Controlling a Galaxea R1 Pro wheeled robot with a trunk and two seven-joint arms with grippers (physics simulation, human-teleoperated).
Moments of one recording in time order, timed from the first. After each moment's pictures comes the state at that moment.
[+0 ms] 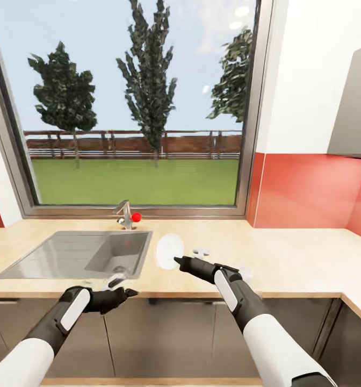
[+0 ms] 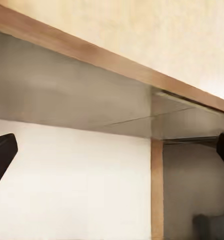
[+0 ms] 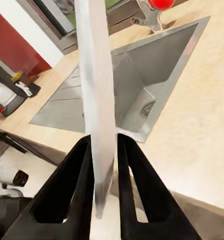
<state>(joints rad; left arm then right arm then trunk) -0.61 0.17 -0.10 -0.73 0.69 0.81 -0.17 -0.73 0.17 0.09 -0.73 -0.38 0.45 0.46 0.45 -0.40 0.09</state>
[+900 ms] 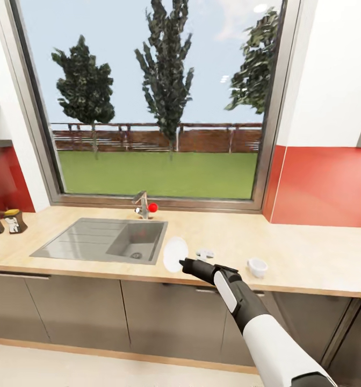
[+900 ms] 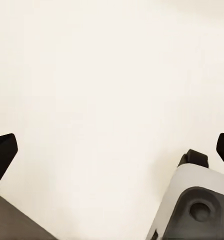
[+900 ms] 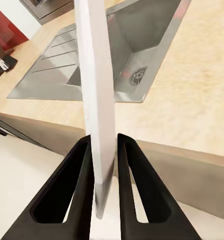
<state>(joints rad) -0.30 0.13 -0.08 -0.20 0.29 0.21 0.36 -0.73 0.17 0.10 -0.72 -0.37 0.45 0.31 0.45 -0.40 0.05</state>
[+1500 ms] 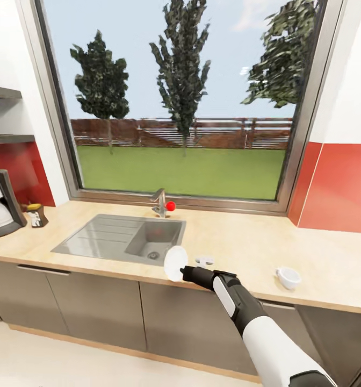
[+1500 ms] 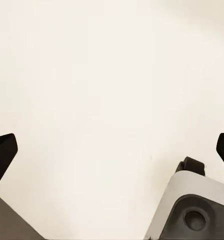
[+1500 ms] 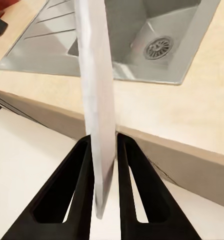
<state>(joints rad) -0.30 0.10 -0.08 -0.19 0.30 0.13 0.40 -0.73 0.17 0.10 -0.65 -0.31 0.44 0.31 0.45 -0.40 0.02</state>
